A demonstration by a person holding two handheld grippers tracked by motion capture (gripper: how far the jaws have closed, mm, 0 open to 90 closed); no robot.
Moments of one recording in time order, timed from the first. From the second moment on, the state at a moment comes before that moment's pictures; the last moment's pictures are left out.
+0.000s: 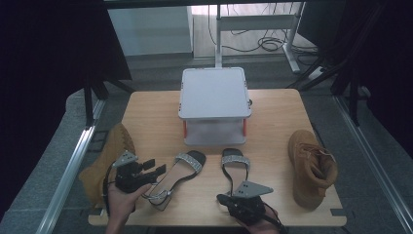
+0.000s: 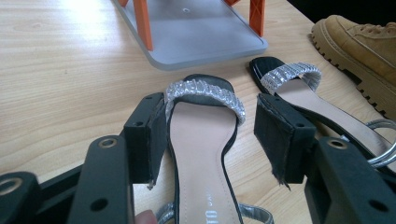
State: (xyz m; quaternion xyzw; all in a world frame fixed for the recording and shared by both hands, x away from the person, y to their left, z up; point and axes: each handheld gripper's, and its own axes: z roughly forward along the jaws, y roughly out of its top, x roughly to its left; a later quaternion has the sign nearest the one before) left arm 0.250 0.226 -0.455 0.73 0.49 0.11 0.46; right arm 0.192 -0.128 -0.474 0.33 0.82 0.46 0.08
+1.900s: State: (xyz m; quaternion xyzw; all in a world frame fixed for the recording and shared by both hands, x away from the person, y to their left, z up) left arm 0.258 0.219 -0.456 0.74 0.48 0.10 0.46; right arm 0.184 -0.209 -0.505 0.44 0.79 0.40 0.13
